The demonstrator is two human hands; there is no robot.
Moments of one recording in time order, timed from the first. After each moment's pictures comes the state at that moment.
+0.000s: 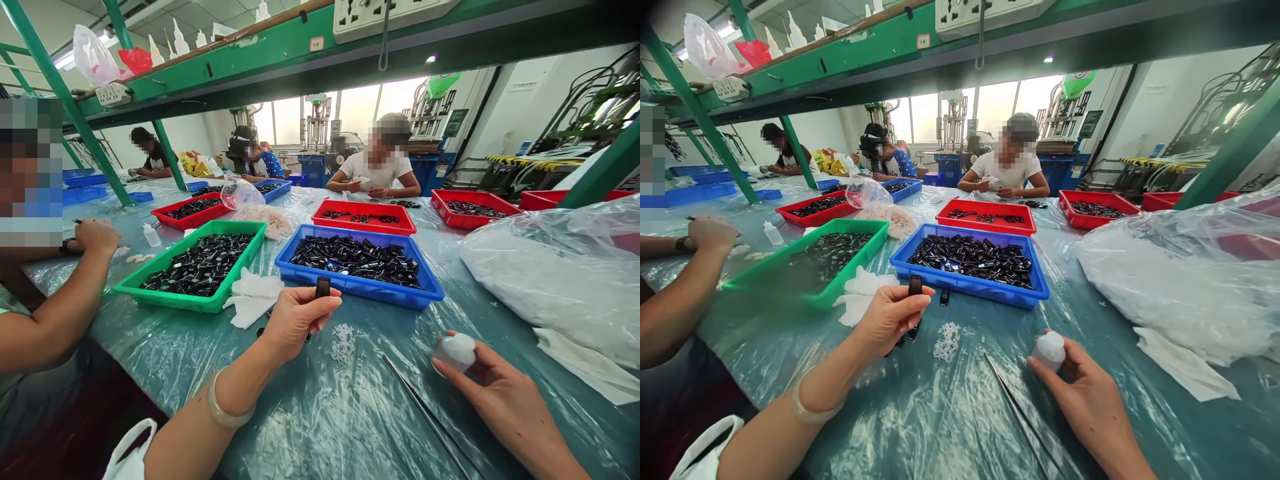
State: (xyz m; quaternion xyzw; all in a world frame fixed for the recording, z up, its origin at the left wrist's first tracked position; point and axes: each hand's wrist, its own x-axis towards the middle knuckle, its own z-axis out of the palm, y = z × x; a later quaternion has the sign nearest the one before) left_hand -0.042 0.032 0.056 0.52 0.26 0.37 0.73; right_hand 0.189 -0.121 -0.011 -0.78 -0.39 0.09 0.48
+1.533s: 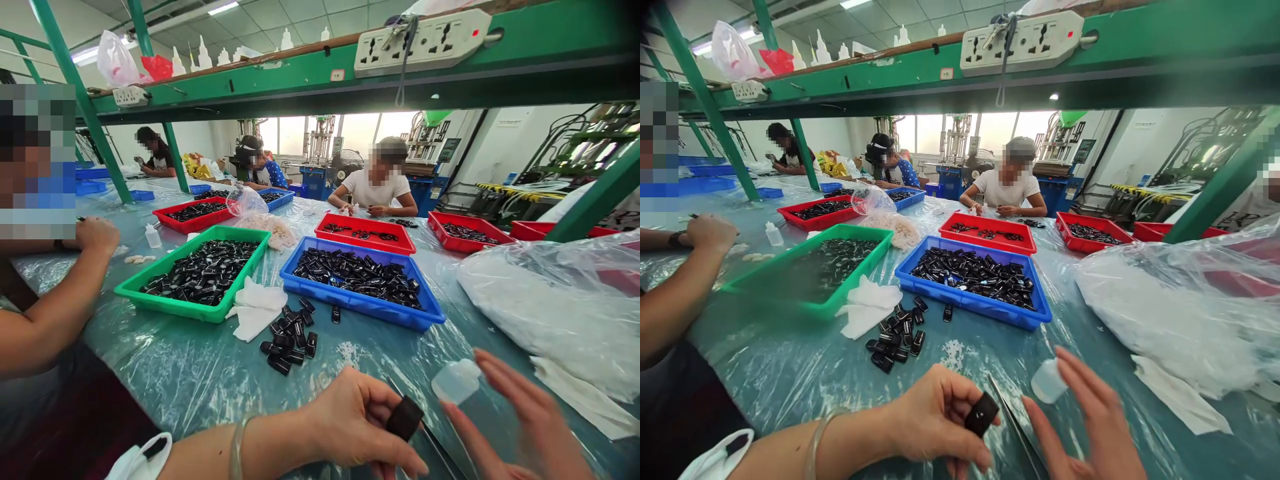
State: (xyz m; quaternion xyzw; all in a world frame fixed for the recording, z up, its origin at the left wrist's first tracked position) left_hand -0.032 -0.028 0.022 0.52 0.15 0.09 0.83; right_hand 0.149 -0.139 0.014 -0.71 -0.54 -0.08 0.44
